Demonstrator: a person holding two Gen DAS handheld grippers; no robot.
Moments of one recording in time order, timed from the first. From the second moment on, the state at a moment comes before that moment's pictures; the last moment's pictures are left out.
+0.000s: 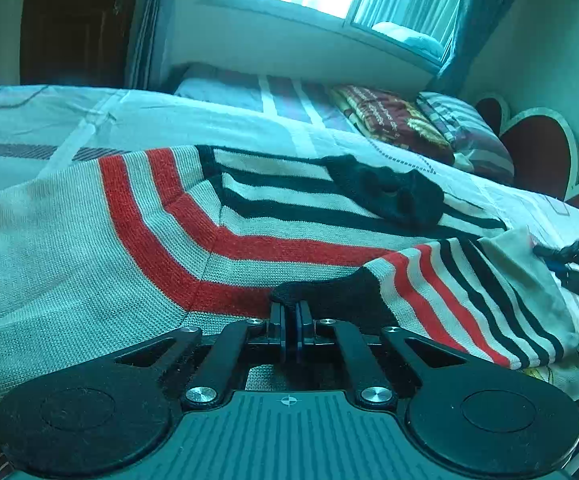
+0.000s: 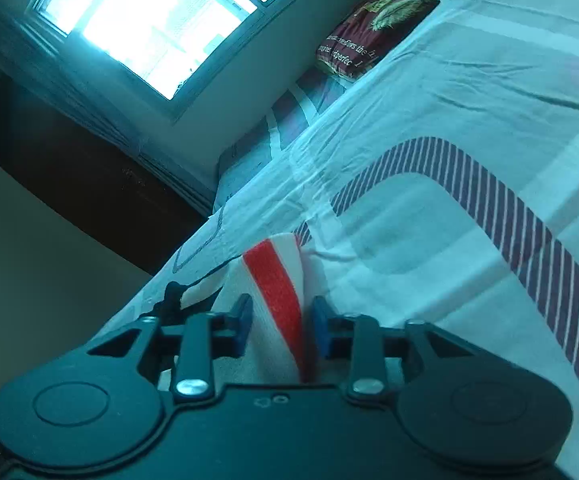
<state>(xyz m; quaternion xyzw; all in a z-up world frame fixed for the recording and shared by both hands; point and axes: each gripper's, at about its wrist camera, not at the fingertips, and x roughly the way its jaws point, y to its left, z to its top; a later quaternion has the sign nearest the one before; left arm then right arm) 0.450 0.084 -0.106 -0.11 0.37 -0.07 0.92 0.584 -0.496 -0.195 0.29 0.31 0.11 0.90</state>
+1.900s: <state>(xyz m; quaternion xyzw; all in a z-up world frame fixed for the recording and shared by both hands) 0.262 0.369 -0.132 -0.47 0.21 0.19 0.84 0.375 -0.420 -0.170 0.10 0.30 0.10 0.95</state>
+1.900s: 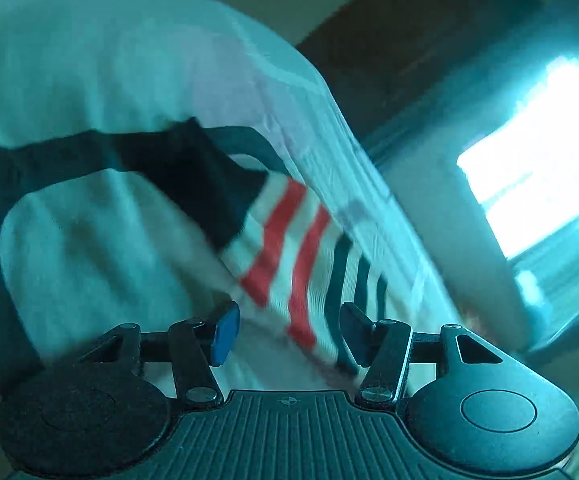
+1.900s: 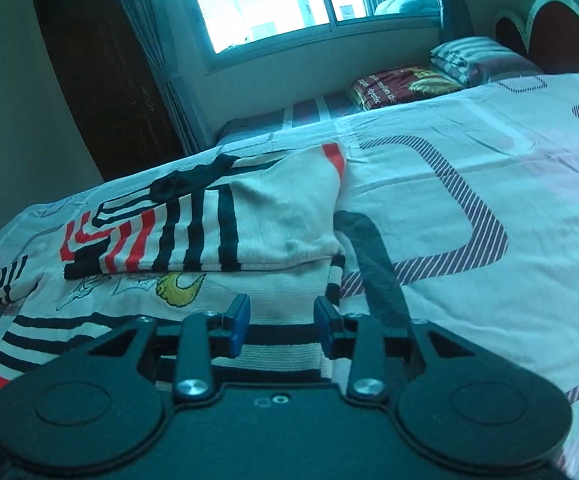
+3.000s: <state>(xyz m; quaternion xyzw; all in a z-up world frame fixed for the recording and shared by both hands) 0.475 -0.030 -0.072 -0.18 0.33 -0.16 0.91 0.396 -0.468 -0.146 0.21 0.25 0.00 0.94</state>
